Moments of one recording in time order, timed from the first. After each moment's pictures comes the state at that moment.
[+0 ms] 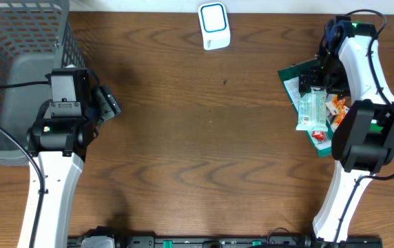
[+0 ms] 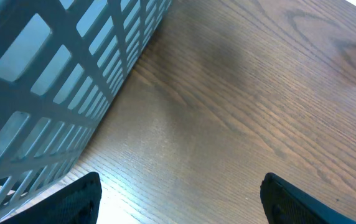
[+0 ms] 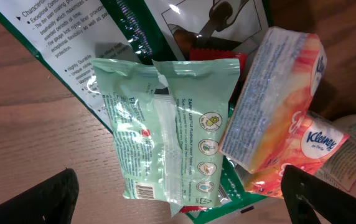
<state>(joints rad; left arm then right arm) 0.00 1.22 1.14 -0.84 -0.15 -0.46 -0.10 2.27 2.02 -1.40 0.10 0.08</state>
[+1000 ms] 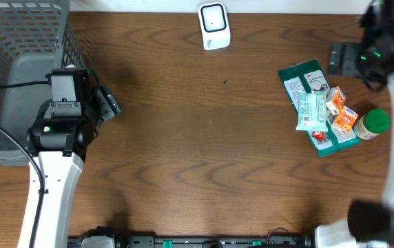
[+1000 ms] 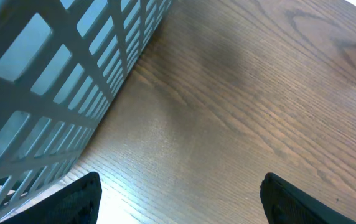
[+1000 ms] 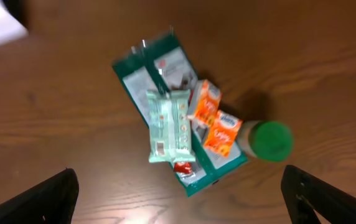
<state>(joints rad) 0.00 1.22 1.14 -0.84 -0.15 -0.46 -0.09 1.63 2.01 -1.39 0.09 0.08</state>
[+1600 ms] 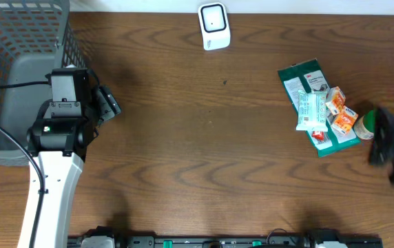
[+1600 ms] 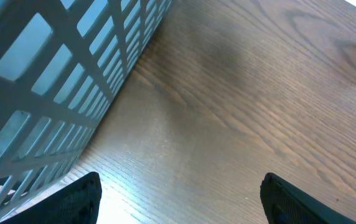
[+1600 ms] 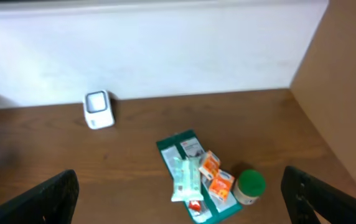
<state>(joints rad) 0.00 1.22 1.14 -0.84 -0.15 -0.46 0.04 0.98 2.02 -1.40 0.10 0.08</state>
